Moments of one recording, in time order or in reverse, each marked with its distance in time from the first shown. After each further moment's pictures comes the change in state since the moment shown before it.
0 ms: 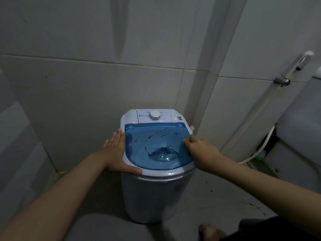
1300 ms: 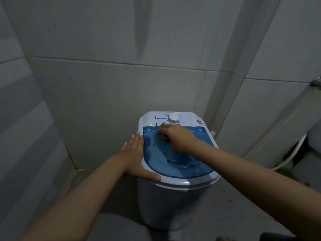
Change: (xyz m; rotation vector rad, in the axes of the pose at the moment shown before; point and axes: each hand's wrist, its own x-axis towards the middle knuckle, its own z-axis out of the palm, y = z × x) left_hand 0.004 -0.003 0.003 -0.007 -0.006 -0.006; right_hand 0.110 -0.070 -0.013 0.162 0.120 -0.305
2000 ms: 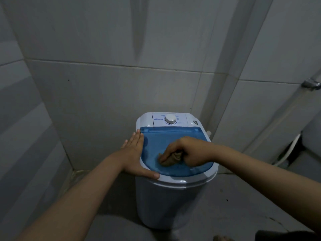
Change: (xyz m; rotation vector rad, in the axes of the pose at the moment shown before) left_hand -0.007 0.008 -0.006 0.023 0.060 0.078; right_hand -0.066 -0.001 -0.037 0.358 -0.319 -0.128
